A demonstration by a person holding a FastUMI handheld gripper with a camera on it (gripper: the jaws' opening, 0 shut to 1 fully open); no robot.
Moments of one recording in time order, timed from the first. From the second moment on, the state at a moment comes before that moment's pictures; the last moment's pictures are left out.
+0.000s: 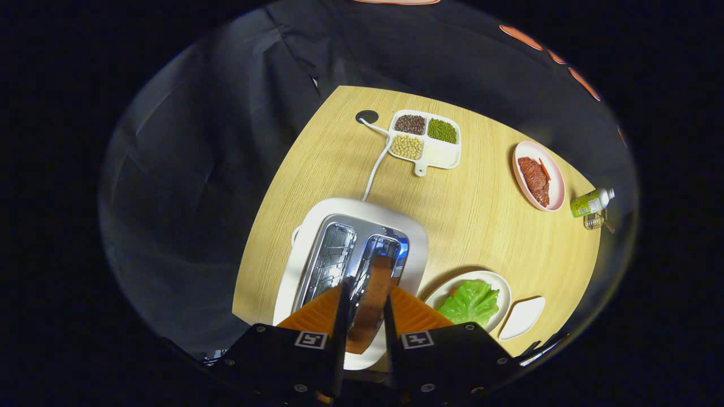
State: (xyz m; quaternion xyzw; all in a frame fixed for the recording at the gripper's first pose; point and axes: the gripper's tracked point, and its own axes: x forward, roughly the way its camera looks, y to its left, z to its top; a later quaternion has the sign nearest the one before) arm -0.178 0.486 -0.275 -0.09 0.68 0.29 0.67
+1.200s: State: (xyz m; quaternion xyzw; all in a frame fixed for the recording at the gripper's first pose) arm -0.149 0.350 -0.208 0.17 0.61 0.35 0.69
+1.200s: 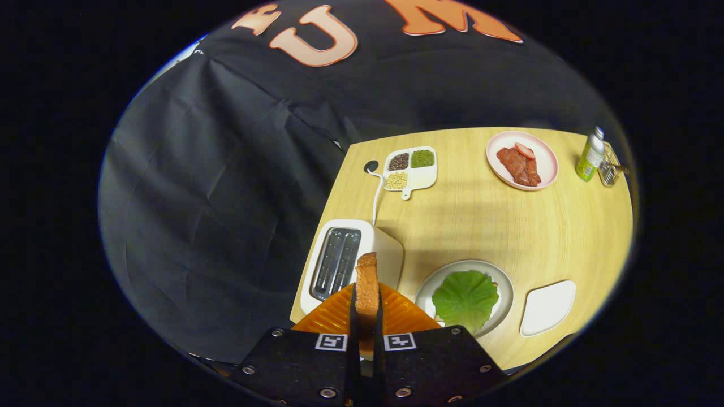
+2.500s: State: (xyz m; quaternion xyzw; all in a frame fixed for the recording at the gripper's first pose) arm -0.152 0.256 -0.382 0.14 0.58 0.29 0.75
